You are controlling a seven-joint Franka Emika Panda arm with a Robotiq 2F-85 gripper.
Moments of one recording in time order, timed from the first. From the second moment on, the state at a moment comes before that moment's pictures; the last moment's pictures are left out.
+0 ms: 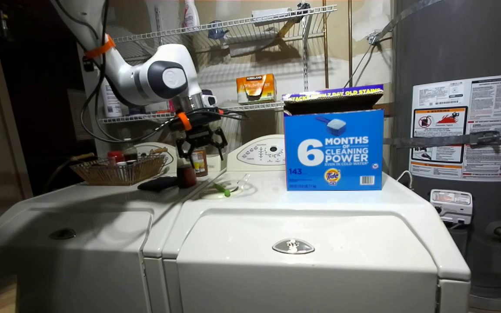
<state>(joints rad) 0.10 0.15 0.12 -2.26 -0.08 2.69 -0.67</state>
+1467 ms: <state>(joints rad) 0.08 0.35 0.13 -2.14 -0.16 2.75 -0.81</state>
